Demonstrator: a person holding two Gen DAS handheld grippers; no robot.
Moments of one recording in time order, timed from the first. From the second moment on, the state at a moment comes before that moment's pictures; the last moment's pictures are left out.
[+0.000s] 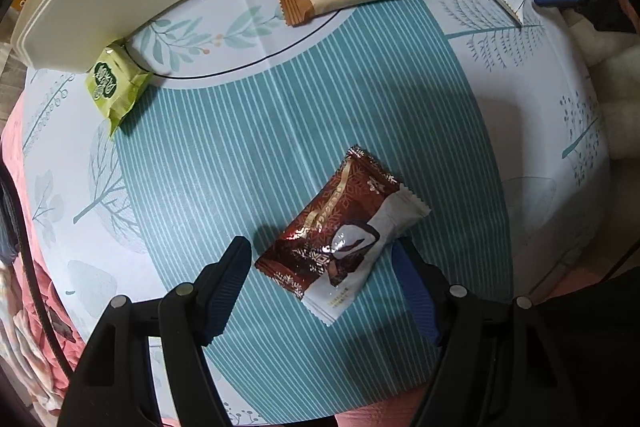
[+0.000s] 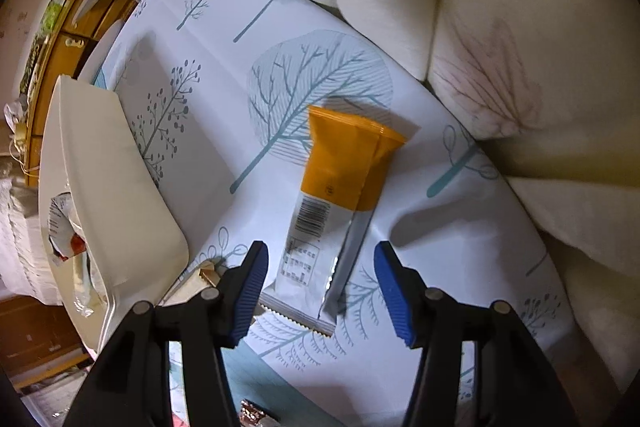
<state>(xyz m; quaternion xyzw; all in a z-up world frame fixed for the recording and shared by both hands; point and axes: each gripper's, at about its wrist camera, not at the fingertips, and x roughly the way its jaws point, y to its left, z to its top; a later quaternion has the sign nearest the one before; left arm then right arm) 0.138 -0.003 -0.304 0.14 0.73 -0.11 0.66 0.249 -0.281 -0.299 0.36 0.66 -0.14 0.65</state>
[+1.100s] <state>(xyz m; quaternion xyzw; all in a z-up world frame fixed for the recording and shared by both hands) 0.165 0.043 -0.273 0.07 0.71 -0.09 0.70 0.239 -0.282 -0.294 0.35 0.65 -0.11 0.67</state>
